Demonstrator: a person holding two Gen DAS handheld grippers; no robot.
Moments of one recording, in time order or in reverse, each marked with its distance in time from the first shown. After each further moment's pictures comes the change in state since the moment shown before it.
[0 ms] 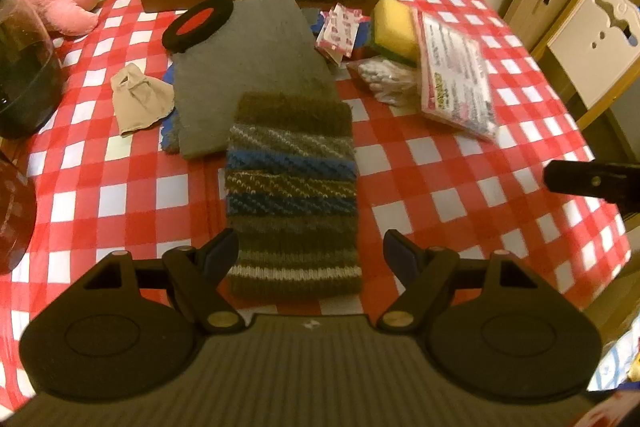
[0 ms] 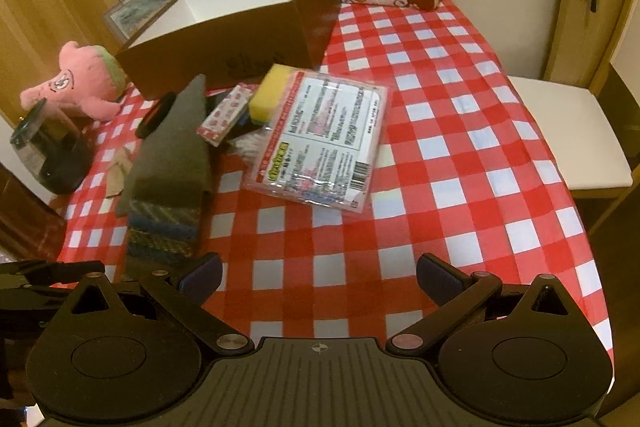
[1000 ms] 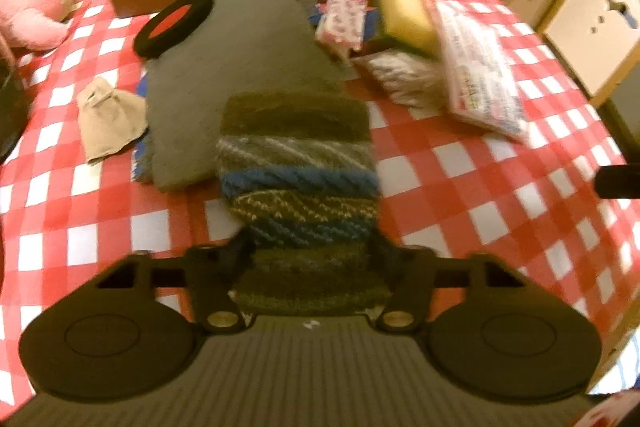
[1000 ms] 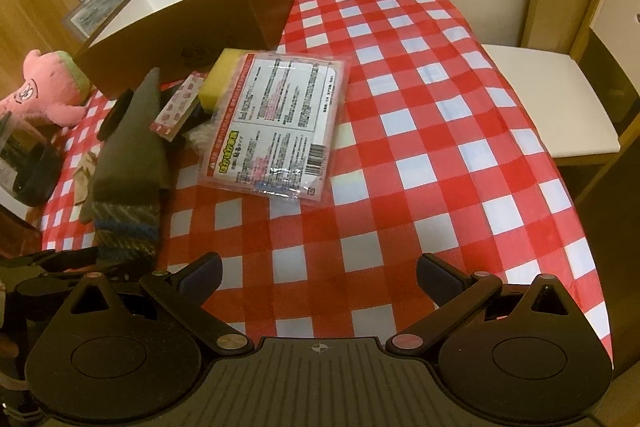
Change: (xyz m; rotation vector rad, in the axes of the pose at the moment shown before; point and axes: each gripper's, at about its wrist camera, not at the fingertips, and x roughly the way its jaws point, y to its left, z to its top) left arm 0.046 0.009 0.011 0.064 -0.025 -0.035; right arm 0.016 -0.024 0.002 0.085 0.055 -0.047
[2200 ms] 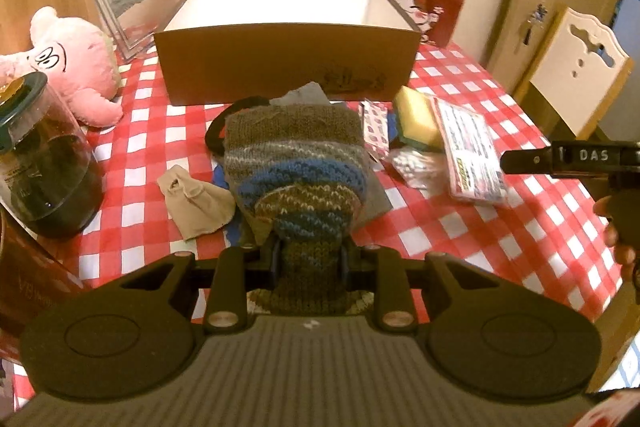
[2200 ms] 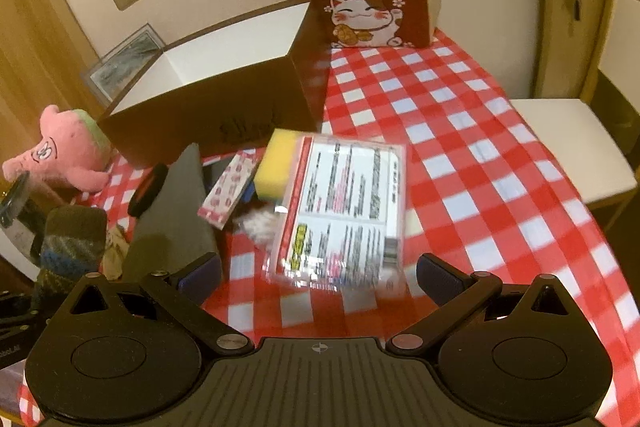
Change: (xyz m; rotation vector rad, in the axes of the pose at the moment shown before) left arm -0.088 0.044 0.026 0.016 -0.161 0.007; right arm 0.012 0.047 0.036 0.019 -0.190 0.047
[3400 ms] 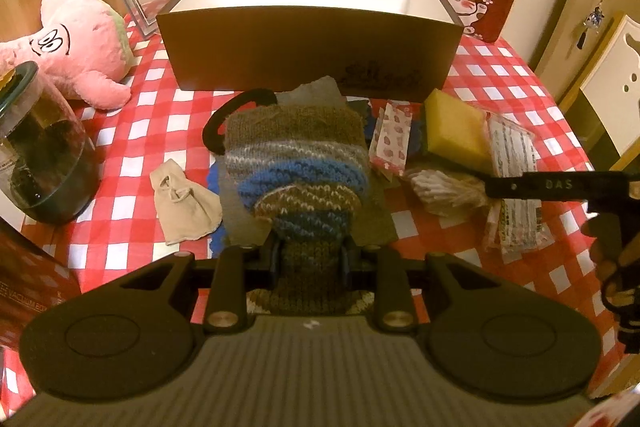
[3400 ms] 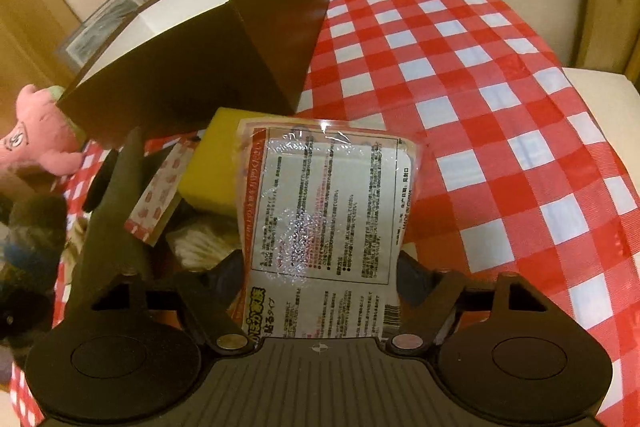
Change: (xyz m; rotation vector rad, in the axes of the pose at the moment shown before) left arm 0.043 -0.035 0.031 -0.085 0.078 0.137; right arm 0.093 -0.055 0.030 -0.022 0.151 0.080
